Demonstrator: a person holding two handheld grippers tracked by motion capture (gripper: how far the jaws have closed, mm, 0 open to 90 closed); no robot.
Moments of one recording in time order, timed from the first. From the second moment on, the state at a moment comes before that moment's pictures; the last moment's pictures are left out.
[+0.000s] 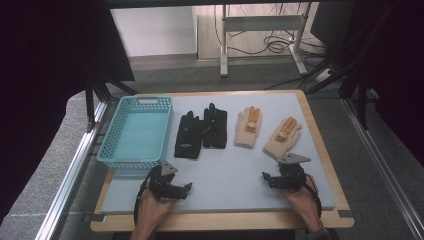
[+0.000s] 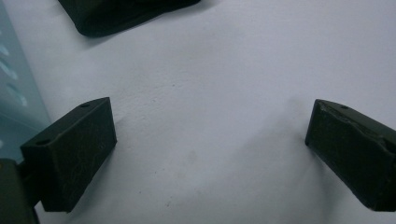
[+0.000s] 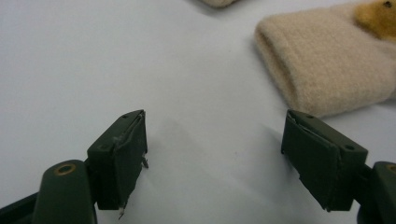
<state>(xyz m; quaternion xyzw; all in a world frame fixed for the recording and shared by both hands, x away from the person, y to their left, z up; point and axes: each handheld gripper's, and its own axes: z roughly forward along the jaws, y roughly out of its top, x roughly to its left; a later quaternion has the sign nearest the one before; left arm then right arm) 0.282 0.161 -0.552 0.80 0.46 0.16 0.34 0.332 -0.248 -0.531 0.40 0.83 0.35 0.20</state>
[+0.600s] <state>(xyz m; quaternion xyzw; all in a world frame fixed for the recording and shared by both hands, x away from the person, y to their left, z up) 0.279 0.162 -0.553 0.80 0.46 0.17 0.35 0.332 -0.248 -0.532 0.40 0.83 0.35 0.19</state>
